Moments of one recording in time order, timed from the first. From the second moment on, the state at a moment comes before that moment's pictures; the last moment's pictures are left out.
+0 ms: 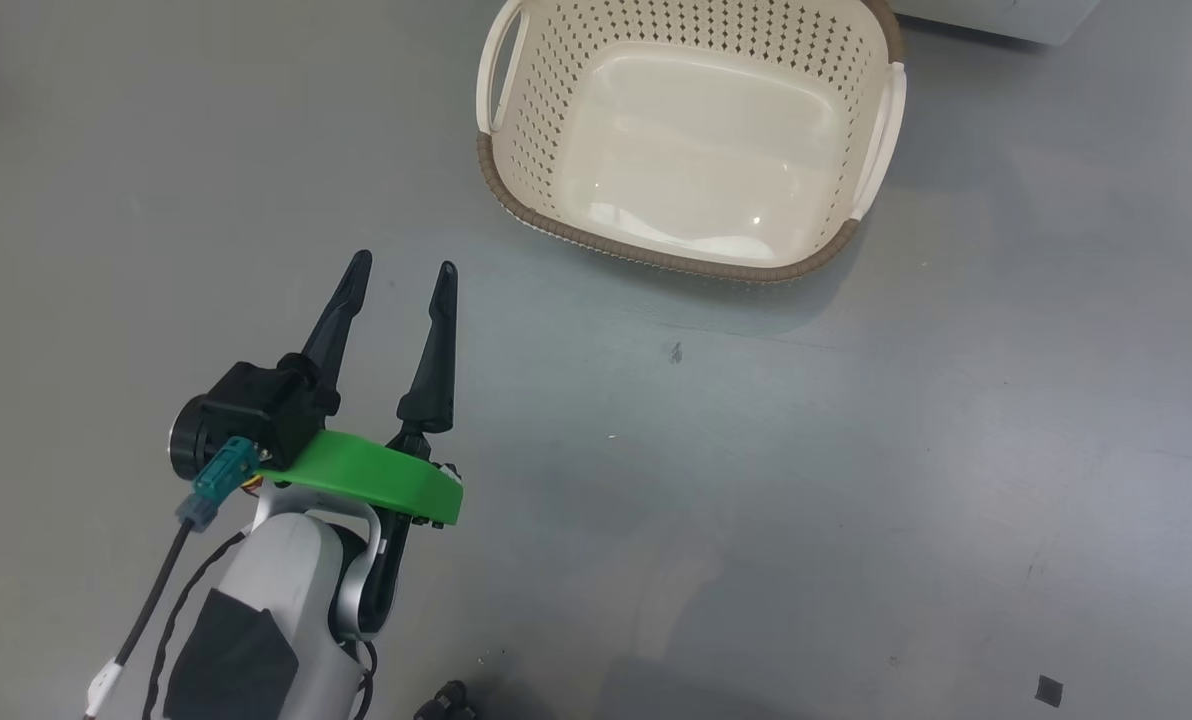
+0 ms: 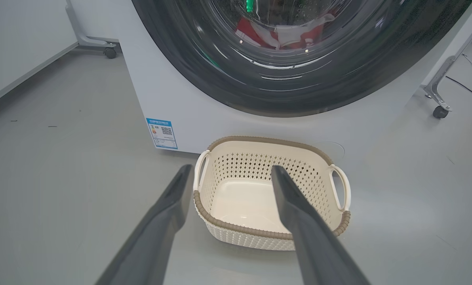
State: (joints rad) left arm -0.39 0.02 -0.35 0.25 -0.45 0.00 -0.25; right arm -1.39 -0.19 -0.08 0.69 1.24 -0.12 0.54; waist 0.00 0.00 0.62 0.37
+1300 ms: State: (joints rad) left arm -0.39 0.02 -0.33 0.26 -0.44 0.01 -0.25; right arm -1.35 -0.19 -0.09 0.82 1.29 -0.12 0.65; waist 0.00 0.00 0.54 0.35
